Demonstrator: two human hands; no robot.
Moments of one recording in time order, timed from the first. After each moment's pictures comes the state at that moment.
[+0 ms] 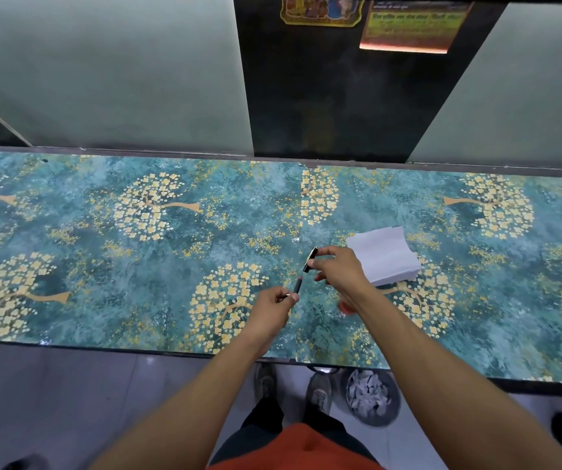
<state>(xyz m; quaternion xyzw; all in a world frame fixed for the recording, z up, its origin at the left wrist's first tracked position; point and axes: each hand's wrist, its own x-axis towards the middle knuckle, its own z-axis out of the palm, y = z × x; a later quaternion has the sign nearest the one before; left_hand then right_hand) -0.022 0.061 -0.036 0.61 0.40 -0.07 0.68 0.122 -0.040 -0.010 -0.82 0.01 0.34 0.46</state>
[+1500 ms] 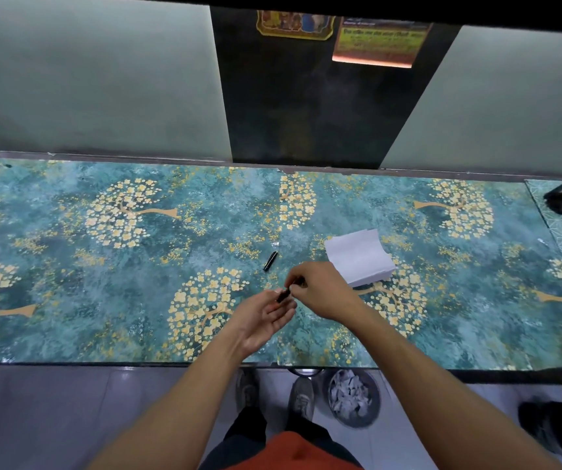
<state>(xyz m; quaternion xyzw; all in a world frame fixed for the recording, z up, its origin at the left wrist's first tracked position) -0.017 0.058 -0.021 0.23 0.40 -0.08 0.88 0.096 -0.059 0.039 -0.88 -0.35 0.26 0.21</state>
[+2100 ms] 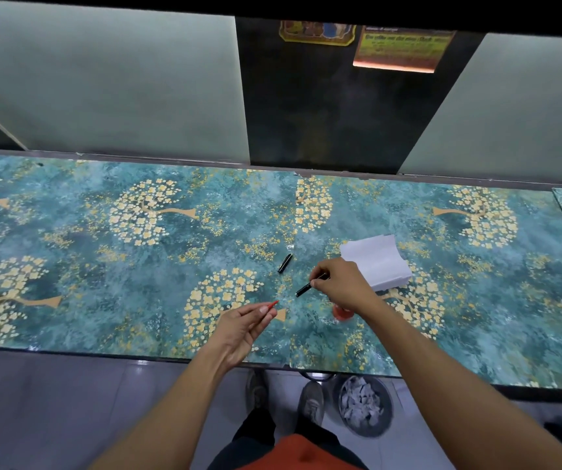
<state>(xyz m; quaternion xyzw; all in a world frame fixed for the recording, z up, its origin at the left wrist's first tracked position) -0.061 0.092 -0.039 0.26 0.44 0.01 0.86 0.119 -0.062 0.016 -0.89 -0.25 0.29 0.26</state>
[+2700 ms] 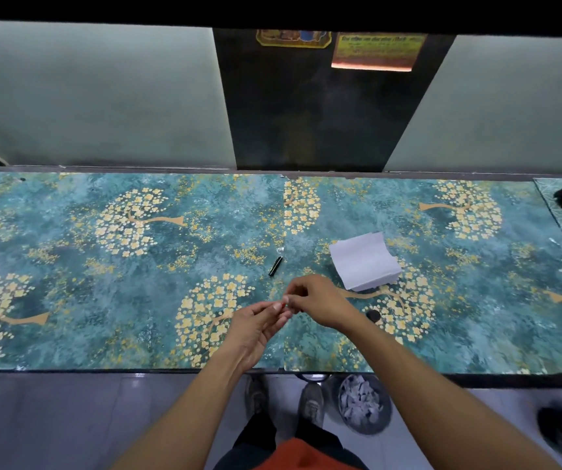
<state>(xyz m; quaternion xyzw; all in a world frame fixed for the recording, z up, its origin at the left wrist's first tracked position) -0.036 0.059 -0.021 0.33 0.41 0.00 0.85 0.089 -0.060 0.008 -0.83 -0.26 0.36 0.34</state>
